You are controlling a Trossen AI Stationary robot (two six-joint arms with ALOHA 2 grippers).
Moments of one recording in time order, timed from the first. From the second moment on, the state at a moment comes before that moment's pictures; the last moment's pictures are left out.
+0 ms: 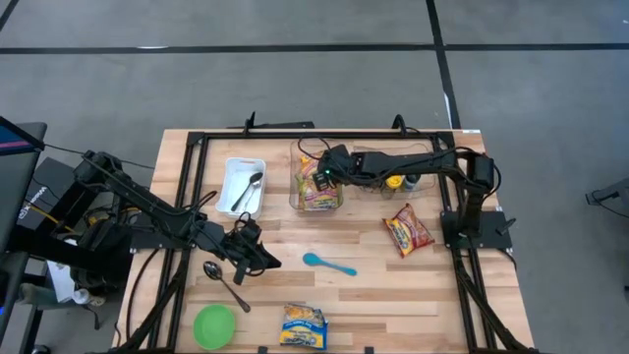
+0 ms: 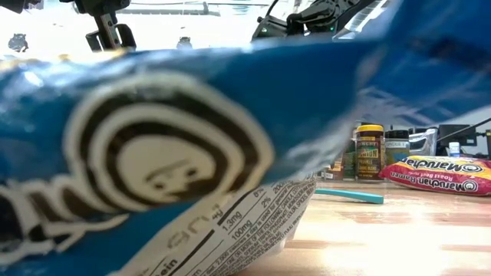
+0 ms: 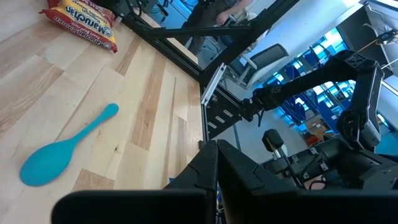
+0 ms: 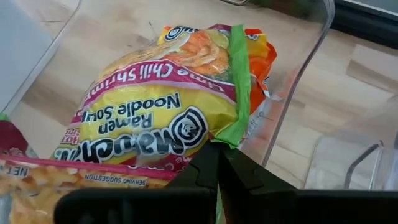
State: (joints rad) left arm -0.49 1.12 0.49 0.44 -0.21 -0.82; right arm -0.22 1.86 1.34 -0.55 0.42 0.80
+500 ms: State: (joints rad) left arm -0.49 1.12 0.49 0.44 -0.22 -0.82; right arm -0.23 1.86 1.34 -0.60 0.36 0.80
